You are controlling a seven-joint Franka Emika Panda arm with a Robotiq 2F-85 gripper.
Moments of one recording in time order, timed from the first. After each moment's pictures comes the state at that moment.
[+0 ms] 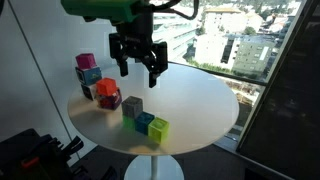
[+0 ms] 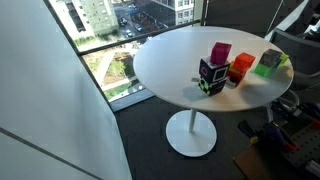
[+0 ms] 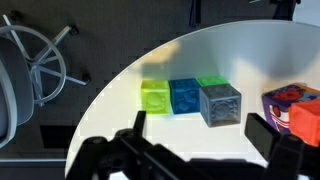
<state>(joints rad) -0.14 -0.38 -0.36 -2.48 -0.09 2.11 -0.44</state>
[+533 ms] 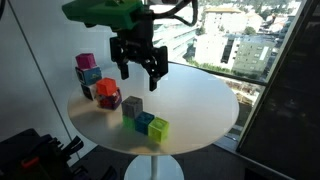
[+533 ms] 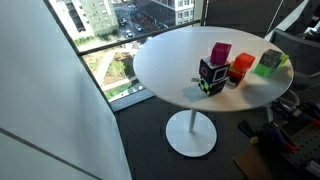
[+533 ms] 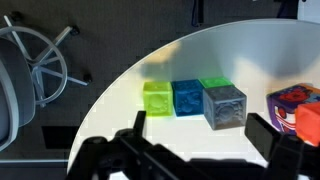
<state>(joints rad) -0.16 -0.37 -0.35 -2.49 -0.09 2.14 -0.44</state>
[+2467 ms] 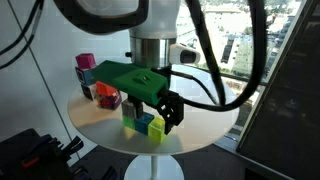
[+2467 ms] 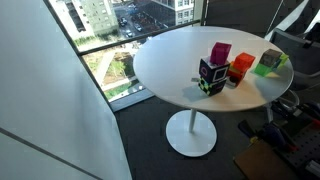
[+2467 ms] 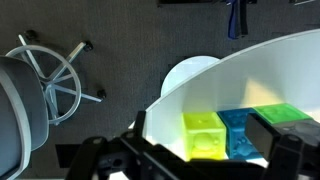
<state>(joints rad) -0.26 -0.13 -0.37 -2.53 -0.09 2.38 -0.51</state>
